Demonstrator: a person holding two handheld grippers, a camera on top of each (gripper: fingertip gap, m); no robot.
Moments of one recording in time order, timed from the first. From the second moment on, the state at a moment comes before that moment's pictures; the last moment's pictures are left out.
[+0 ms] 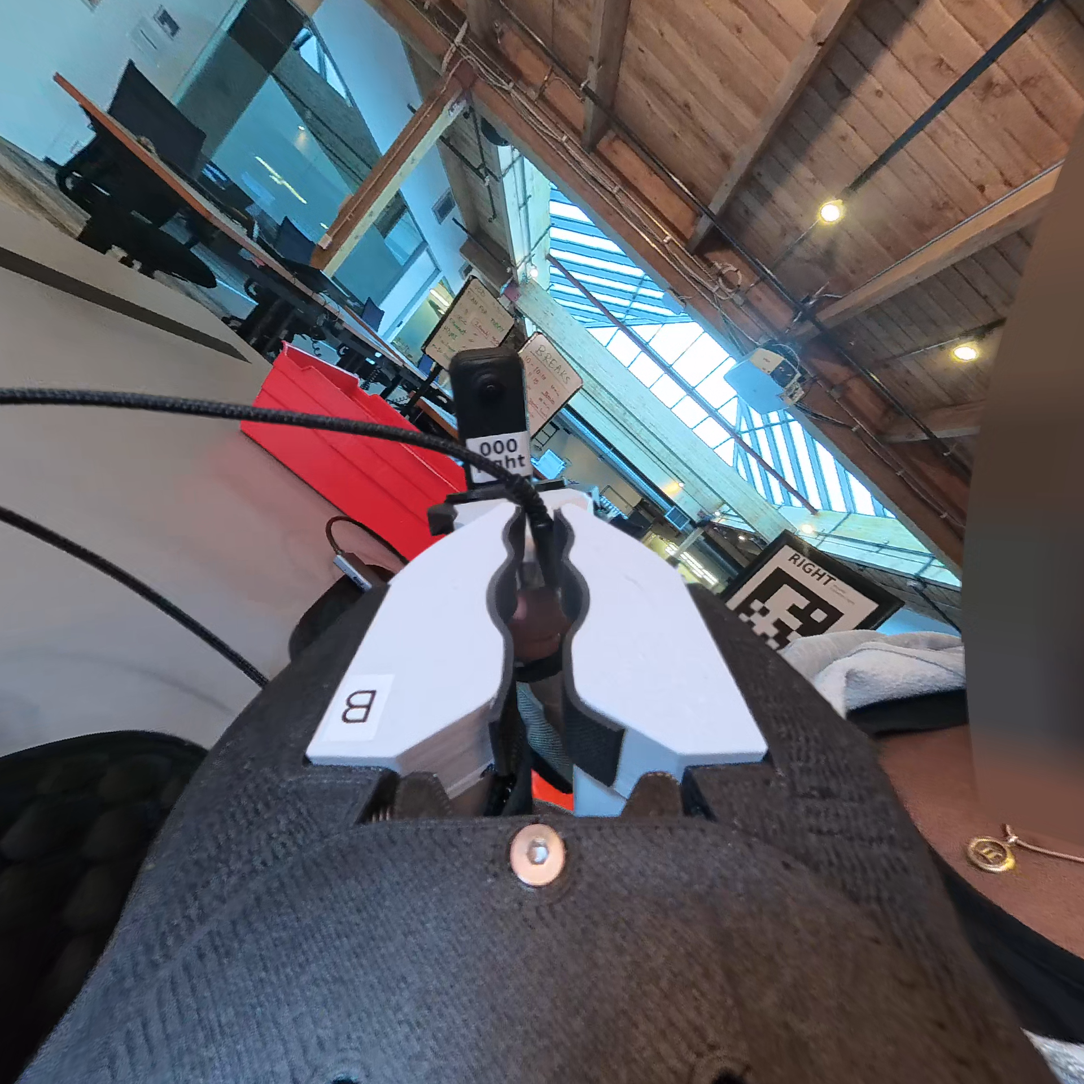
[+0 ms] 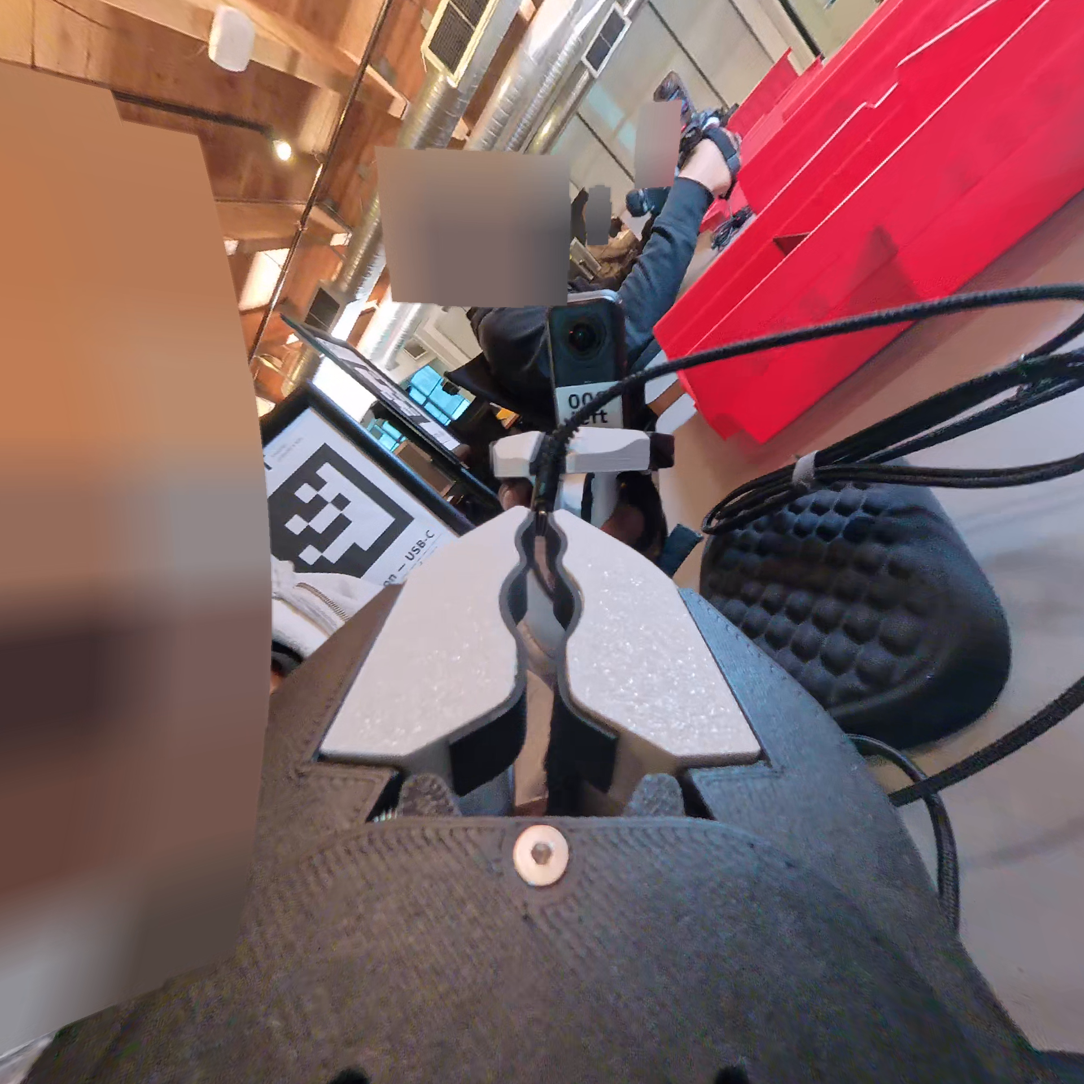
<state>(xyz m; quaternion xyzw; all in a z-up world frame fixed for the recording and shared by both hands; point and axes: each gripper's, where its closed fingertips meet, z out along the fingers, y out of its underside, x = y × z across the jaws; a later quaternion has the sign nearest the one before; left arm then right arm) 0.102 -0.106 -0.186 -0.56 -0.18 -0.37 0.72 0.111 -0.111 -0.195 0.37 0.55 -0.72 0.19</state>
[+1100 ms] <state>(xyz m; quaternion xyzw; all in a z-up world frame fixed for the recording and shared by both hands) 0.119 -0.103 -0.200 -0.62 -0.14 -0.34 0.69 0.110 -0.090 -0.197 0.37 0.62 -0.69 0.05</state>
